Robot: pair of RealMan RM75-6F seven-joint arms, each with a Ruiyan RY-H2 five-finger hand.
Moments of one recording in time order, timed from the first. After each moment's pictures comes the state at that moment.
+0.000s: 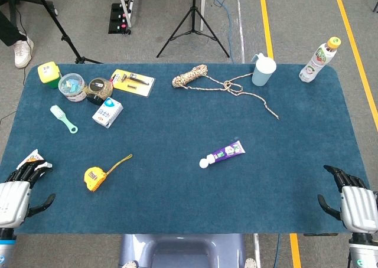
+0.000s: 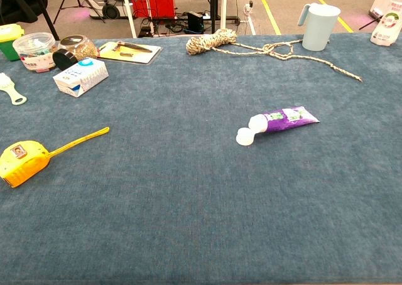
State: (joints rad) left arm -0.04 -1.04 0.00 -1.97 1.51 1.50 0.24; right arm 0.01 -1.09 0.07 -1.83 -1.48 1.54 -0.14
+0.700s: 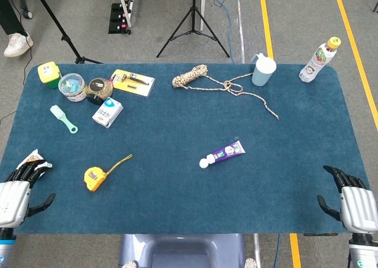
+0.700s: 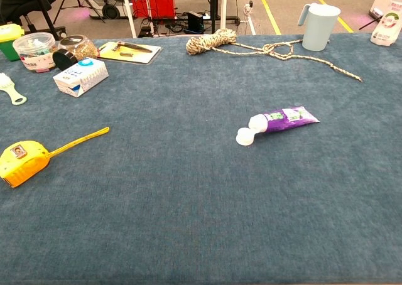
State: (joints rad) left arm -0.04 -1.04 0.00 -1.97 1.52 1.50 0.23; right arm 0.01 -1.08 0.06 -1.84 -1.48 1.55 -0.15
